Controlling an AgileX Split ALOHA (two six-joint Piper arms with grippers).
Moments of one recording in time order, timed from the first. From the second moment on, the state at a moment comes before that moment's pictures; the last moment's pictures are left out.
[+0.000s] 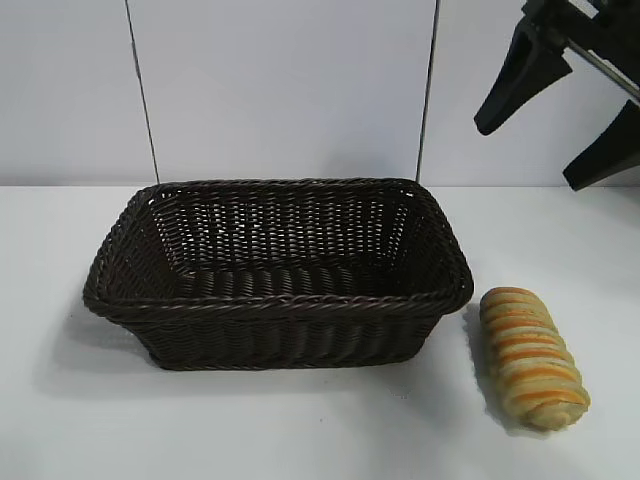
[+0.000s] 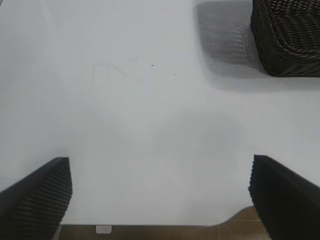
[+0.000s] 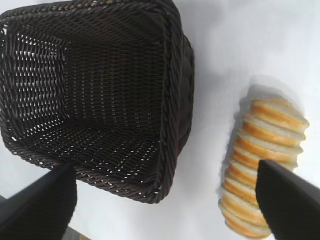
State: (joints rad) left arm -0.03 0.00 -0.52 0.01 1.19 0.04; right arm -0.01 1.63 -1.23 0.41 1.02 -0.31
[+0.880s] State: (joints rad) left arm -0.03 -0.01 -0.48 -0.02 1.13 0.03; right arm -0.01 1.64 -0.88 0.45 0.58 -0.43
